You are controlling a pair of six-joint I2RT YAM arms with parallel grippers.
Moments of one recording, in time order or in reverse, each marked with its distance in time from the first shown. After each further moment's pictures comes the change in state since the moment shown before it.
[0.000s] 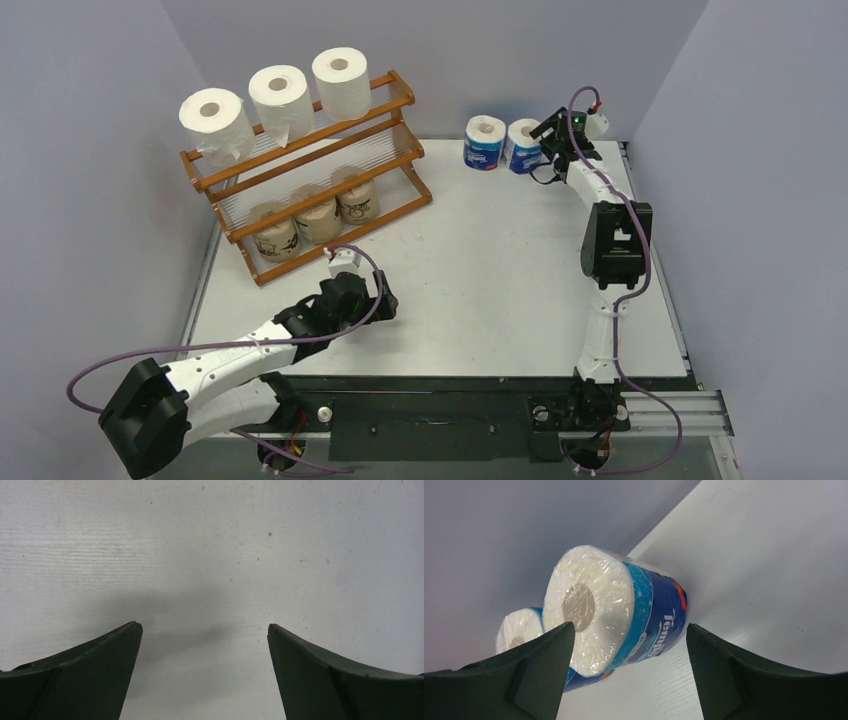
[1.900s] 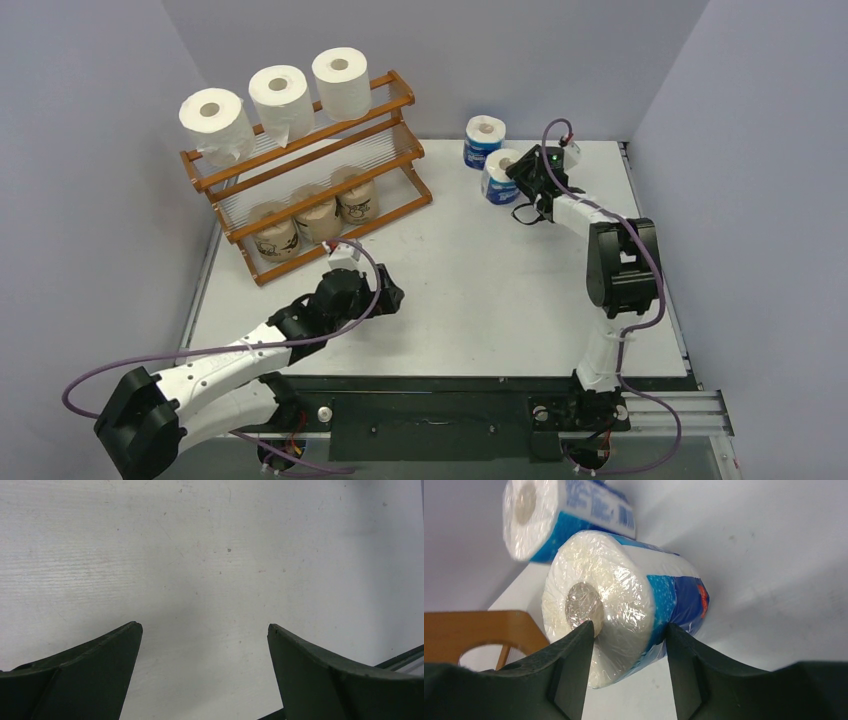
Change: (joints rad) left arm 0.002 -0.022 0.027 0.067 0.039 0.020; right arm 0.108 -0.264 -0.509 0.225 -0.089 0.014
